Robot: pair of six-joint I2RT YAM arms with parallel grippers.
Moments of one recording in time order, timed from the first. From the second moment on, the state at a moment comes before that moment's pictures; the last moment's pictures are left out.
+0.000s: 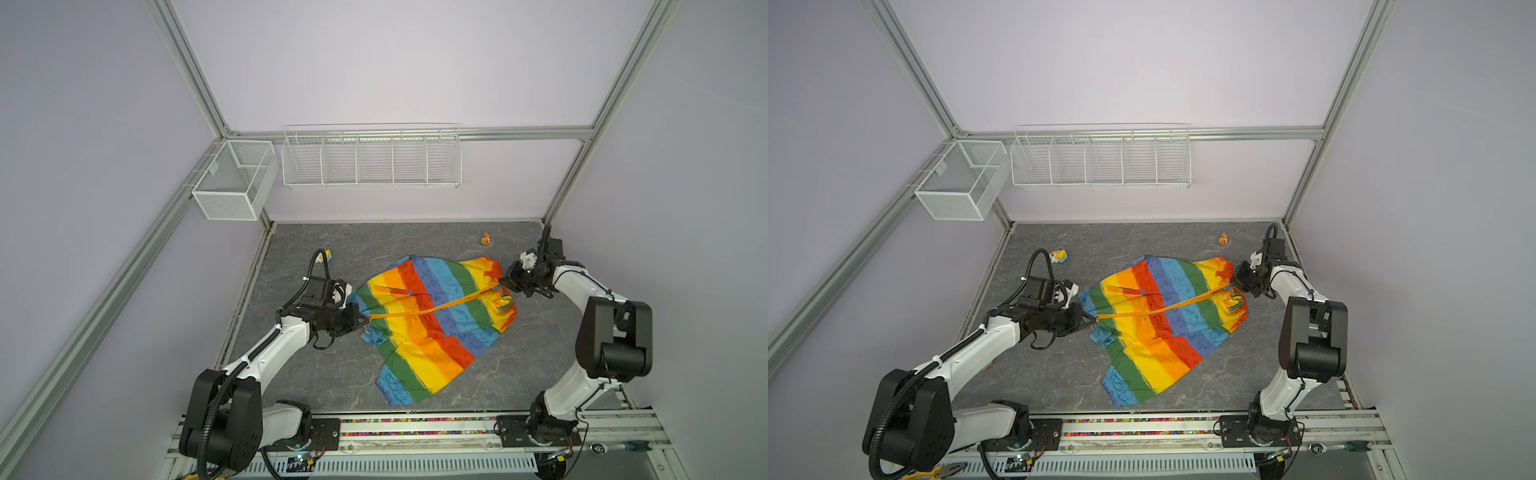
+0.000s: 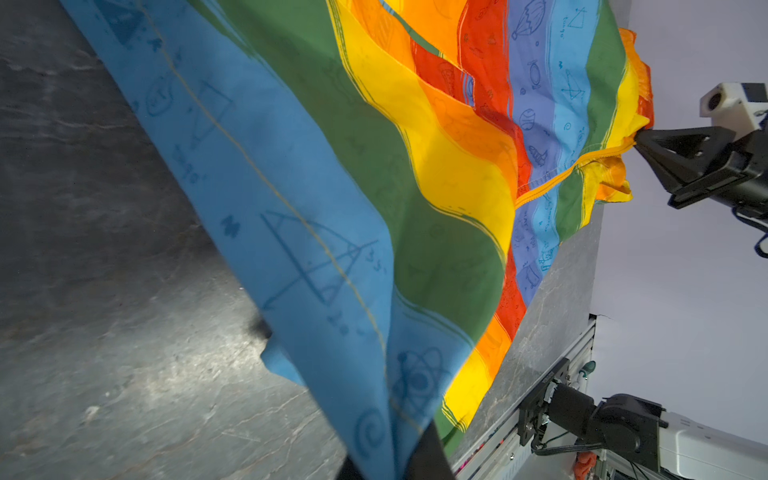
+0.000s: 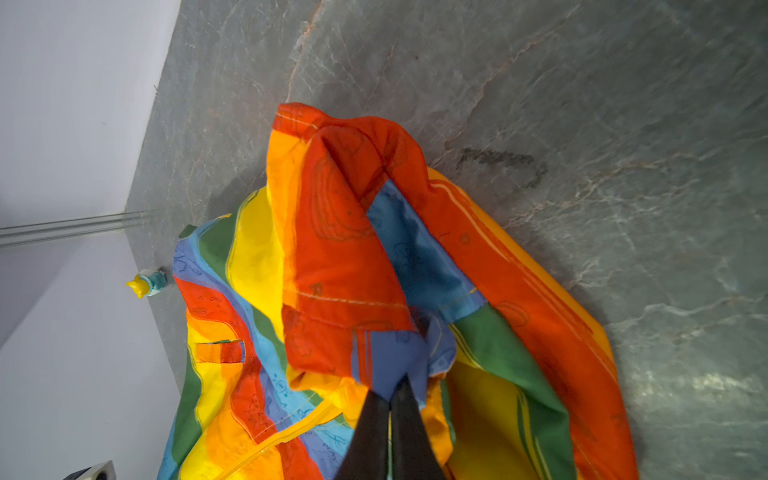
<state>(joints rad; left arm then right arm) -0.30 1.27 0.71 -0.43 0.58 -0.53 -0.13 1.73 1.15 -0.54 -0.49 0.51</state>
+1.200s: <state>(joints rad) -0.41 1.04 0.42 0.04 0.48 -0.69 -0.14 1.67 1.13 -0.53 -0.46 0.52</state>
